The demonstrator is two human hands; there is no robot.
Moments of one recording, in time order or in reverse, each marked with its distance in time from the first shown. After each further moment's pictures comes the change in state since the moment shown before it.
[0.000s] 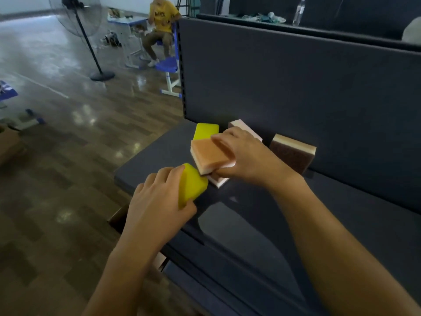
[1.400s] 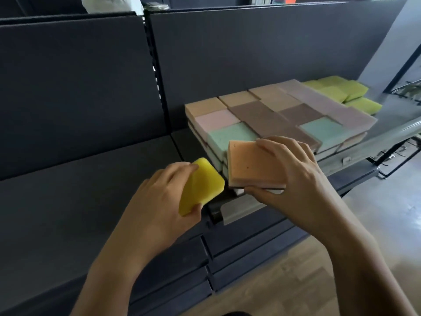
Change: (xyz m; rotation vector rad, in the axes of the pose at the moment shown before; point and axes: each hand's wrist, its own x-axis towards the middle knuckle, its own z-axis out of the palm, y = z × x) left_hand -0.198 0.500 0.121 -0.294 -0.320 1.089; right_hand -0.686 0.085 -0.146 -0.262 0.698 0.936
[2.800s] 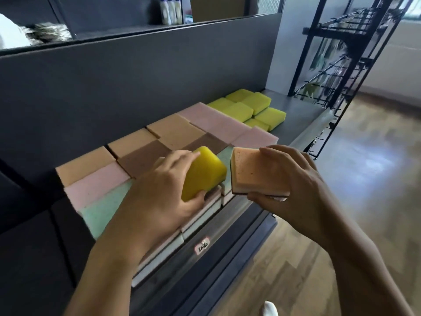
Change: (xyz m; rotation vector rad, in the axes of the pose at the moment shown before) left_hand 0.198 0.130 0.066 -0.095 -0.088 0.333; right_hand -0.002 0.173 -0.087 -0.134 0.228 0.184
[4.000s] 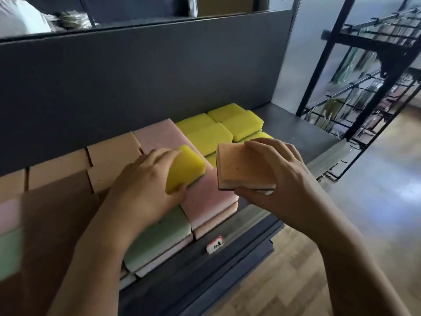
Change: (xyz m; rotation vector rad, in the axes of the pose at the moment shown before) left_hand 0.163 0.039 0.080 0.105 0.039 -0.307; right_hand 0.124 0.180 -0.007 0.108 -0.155 -0.131
